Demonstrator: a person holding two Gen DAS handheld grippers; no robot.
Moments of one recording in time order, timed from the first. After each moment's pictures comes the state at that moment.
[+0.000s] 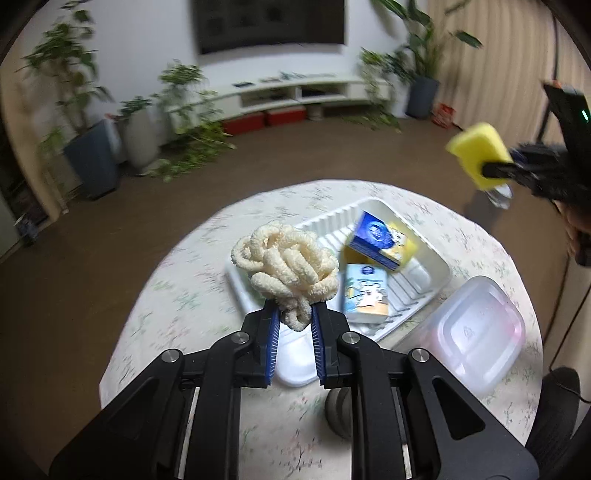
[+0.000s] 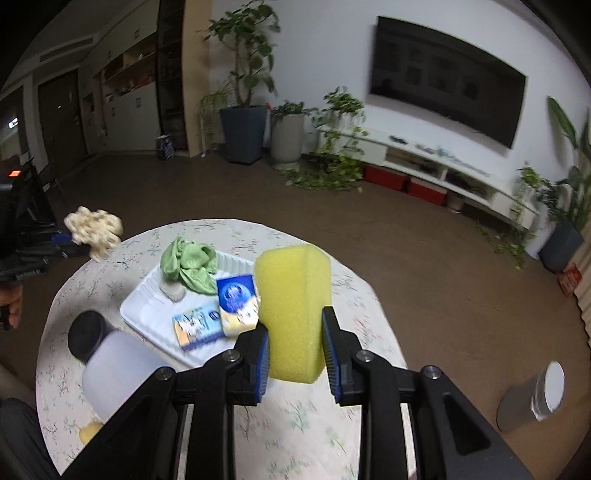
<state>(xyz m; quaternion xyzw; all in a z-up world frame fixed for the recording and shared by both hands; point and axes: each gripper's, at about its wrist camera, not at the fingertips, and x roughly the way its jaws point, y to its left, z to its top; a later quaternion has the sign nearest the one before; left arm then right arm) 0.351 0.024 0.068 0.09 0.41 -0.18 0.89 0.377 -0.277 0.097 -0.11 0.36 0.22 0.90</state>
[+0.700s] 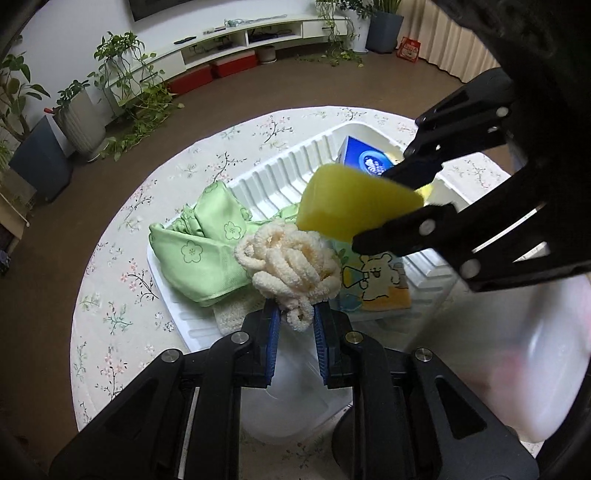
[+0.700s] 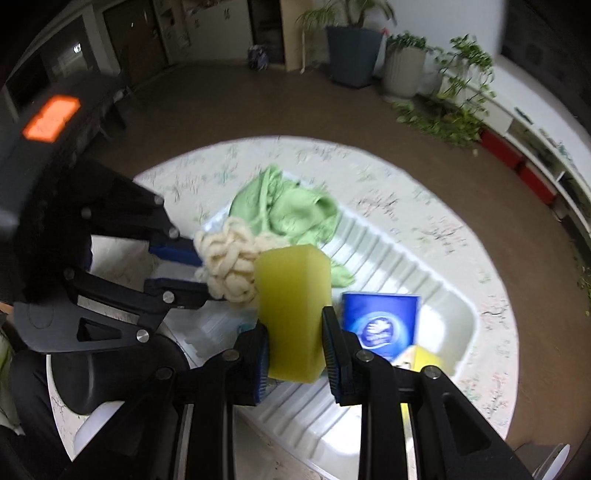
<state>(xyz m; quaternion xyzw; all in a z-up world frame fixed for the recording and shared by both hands) 0.411 -0.019 -0.012 0.16 0.49 -0.23 0.83 0.442 -0.128 0.000 -0.21 0.49 0.37 0.76</state>
